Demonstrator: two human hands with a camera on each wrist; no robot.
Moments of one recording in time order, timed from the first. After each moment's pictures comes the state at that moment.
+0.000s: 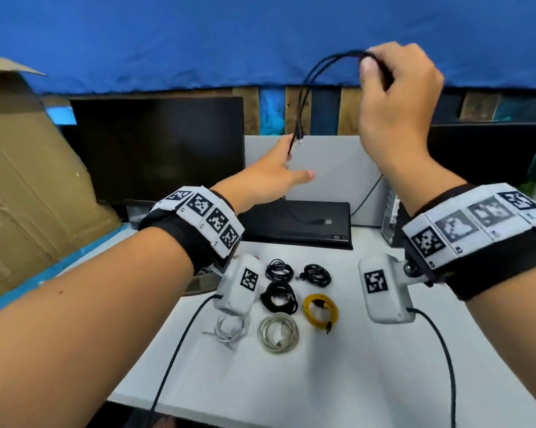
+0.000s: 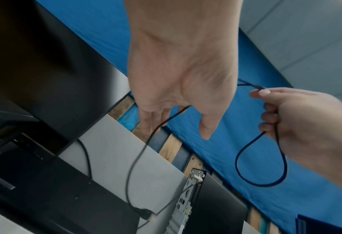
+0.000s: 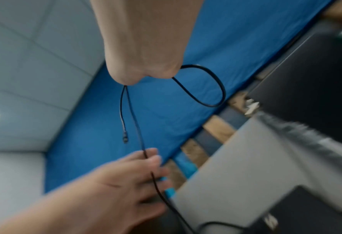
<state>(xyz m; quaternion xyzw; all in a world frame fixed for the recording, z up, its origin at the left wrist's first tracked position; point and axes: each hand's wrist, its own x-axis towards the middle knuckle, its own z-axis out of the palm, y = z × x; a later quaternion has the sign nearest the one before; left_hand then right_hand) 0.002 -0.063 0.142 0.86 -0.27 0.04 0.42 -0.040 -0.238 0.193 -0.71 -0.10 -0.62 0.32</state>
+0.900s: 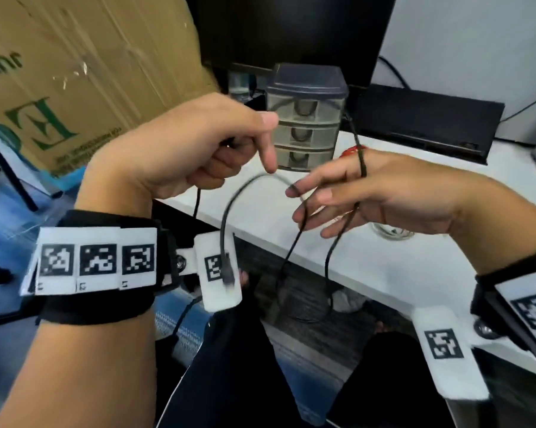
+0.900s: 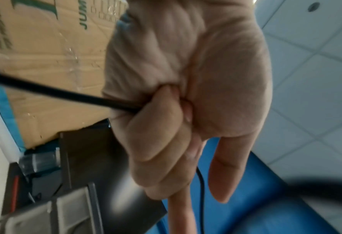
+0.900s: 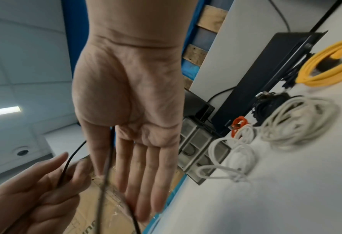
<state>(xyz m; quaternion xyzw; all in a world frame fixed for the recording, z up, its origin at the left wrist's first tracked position) -0.183 0.167 0.062 0.81 -0.12 -0.08 0.57 -0.130 -0.082 0.031 -0.75 -0.27 0.33 0.50</state>
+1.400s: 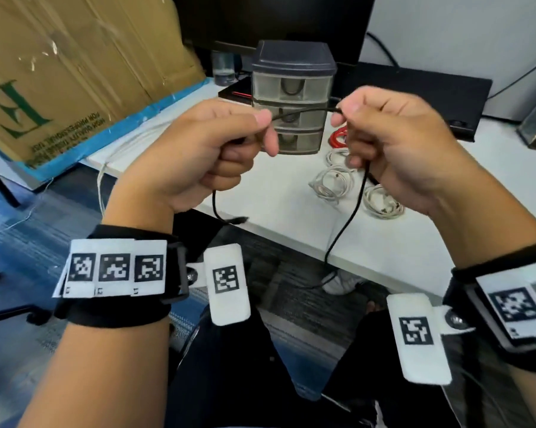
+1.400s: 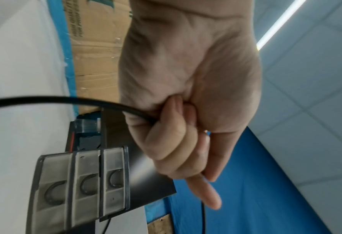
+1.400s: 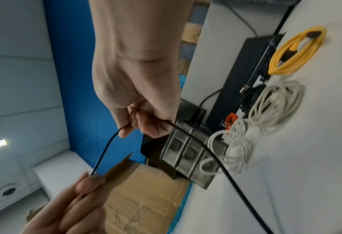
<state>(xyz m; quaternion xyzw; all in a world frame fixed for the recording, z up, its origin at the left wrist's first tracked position) -0.176 0.151 0.022 0.72 -0.14 -0.06 0.68 -0.124 -0.085 0.016 -0.71 -0.22 0.05 0.67</state>
